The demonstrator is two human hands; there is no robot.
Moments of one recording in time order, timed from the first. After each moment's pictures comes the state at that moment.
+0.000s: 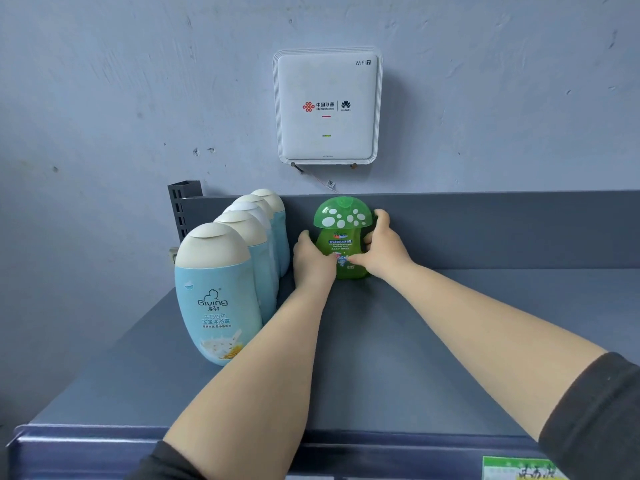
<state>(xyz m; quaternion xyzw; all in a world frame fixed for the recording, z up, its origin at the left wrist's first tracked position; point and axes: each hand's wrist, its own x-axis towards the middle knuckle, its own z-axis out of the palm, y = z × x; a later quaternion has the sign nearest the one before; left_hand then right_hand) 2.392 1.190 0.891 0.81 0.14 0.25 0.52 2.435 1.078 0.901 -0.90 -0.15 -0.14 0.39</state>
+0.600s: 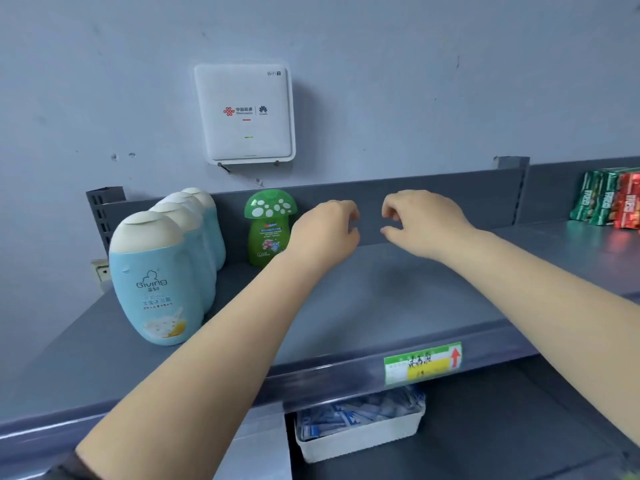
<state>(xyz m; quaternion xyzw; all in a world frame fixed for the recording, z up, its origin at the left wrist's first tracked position) 2.292 1.100 0.947 0.93 -0.19 0.27 0.18 2.290 0.939 0.956 -0.95 -0.13 -0.28 0.04</state>
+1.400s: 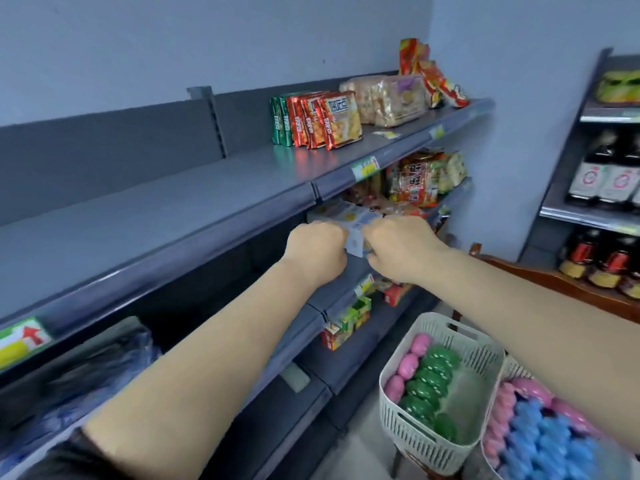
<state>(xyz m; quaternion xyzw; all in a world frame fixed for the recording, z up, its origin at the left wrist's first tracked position) 2.160 0.687 0.827 0.85 -0.49 0.17 0.00 2.060 0.578 0.838 -0.98 0.09 -0.13 -0.15</state>
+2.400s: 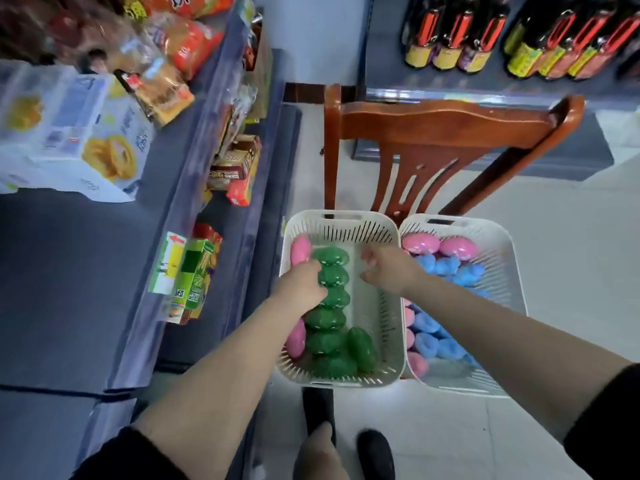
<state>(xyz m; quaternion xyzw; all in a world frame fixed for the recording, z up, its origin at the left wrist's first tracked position) 2.167 0.371 0.462 0.75 -0.55 -0.38 0.00 2.005 0.303 0.479 -0.79 0.51 0.07 0.33</state>
